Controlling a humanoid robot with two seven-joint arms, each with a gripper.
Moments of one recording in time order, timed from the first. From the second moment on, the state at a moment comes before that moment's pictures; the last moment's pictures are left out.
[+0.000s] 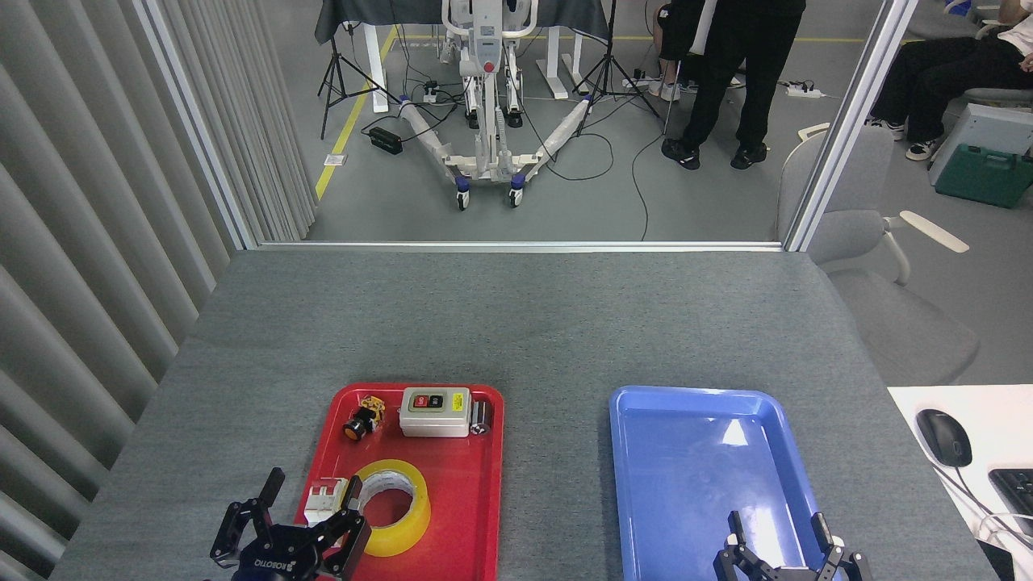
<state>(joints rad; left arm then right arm) 0.19 0.17 -0.11 -1.73 -1.30 -0.01 0.13 0.30 -0.05 -0.04 -1.65 1.45 0.00 -0.21</state>
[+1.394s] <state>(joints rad) 0.19 0.16 -0.06 -1.73 -1.30 -0.06 0.06 0.30 -0.06 -0.03 -1.65 1.45 0.00 -0.21</state>
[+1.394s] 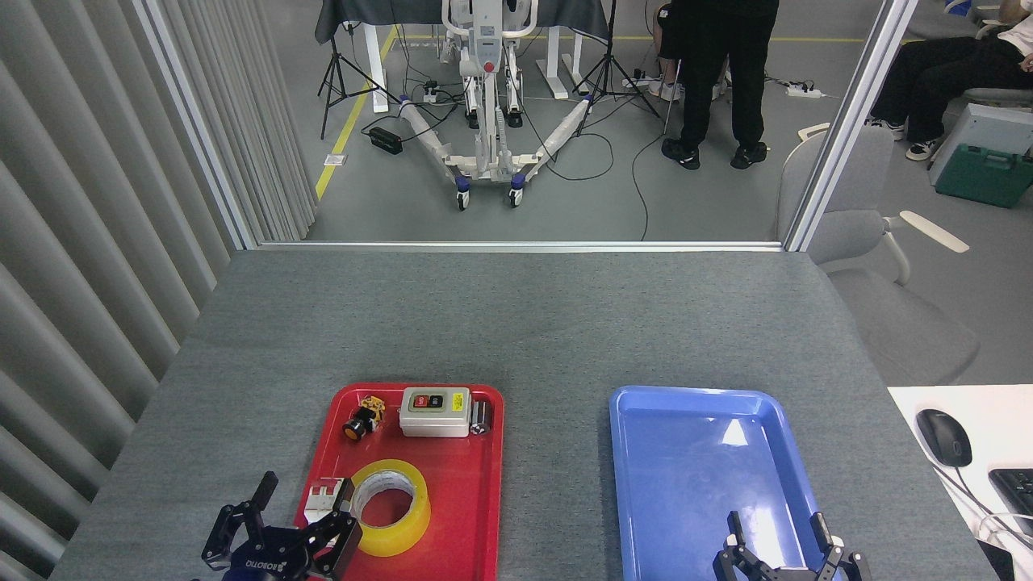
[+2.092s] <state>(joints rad) 0.09 0.16 -0.09 -1.73 -1.28 -0.05 -0.27 0.29 -0.06 -0.04 -1.64 1.45 0.00 -0.21</state>
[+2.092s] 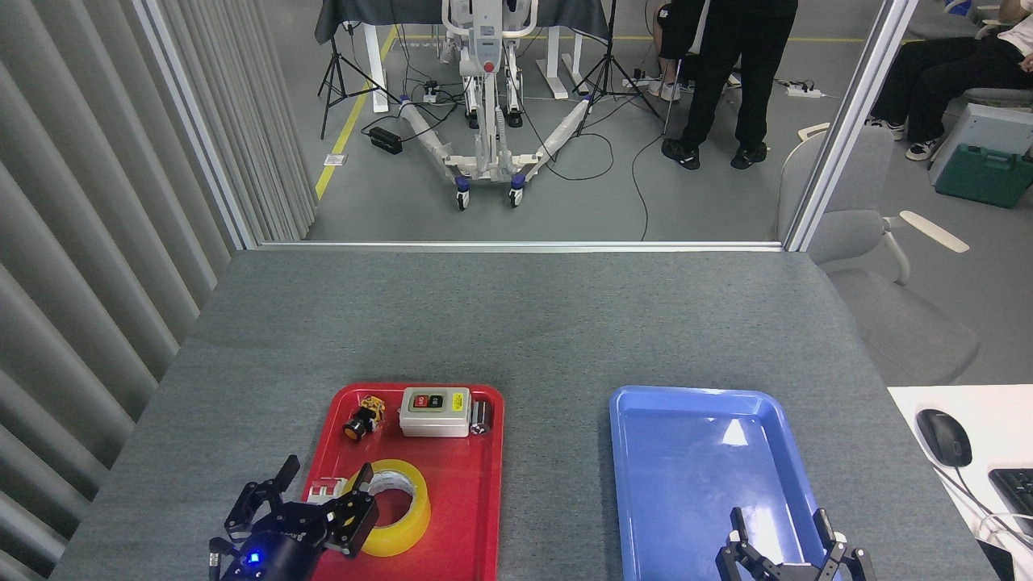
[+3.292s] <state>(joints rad) -0.48 0.27 -0.31 -1.33 -1.26 -0.40 -1.21 0.28 -0.08 -0.03 -1.64 1.44 0.00 -0.12</state>
